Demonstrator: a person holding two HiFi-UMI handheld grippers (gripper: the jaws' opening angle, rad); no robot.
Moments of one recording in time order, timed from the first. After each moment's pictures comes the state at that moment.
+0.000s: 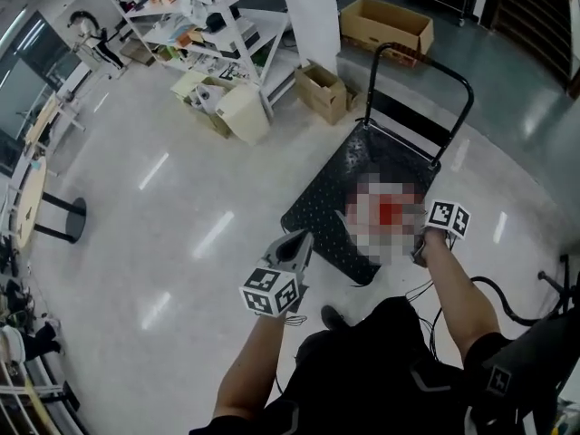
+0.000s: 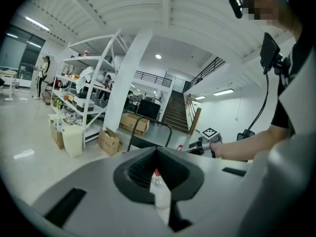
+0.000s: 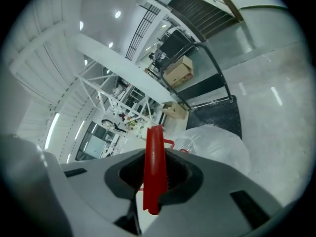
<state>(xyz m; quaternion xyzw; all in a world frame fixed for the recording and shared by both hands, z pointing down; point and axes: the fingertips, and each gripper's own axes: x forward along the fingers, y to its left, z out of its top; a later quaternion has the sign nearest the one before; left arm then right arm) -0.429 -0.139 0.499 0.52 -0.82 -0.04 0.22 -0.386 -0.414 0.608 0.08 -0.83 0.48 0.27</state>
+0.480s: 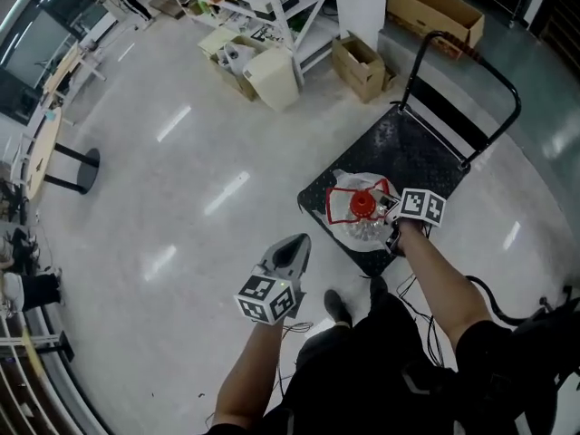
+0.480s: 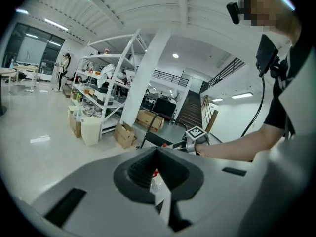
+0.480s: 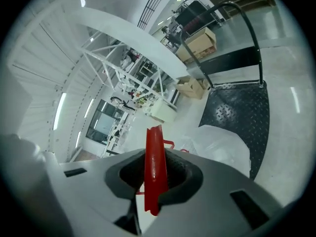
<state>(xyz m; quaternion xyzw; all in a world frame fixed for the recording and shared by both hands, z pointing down) -0.456 -0.088 0.530 0.44 -0.86 -0.06 0.26 -0.511 -0.303 0.663 -0.04 -0.82 0.45 0.36</state>
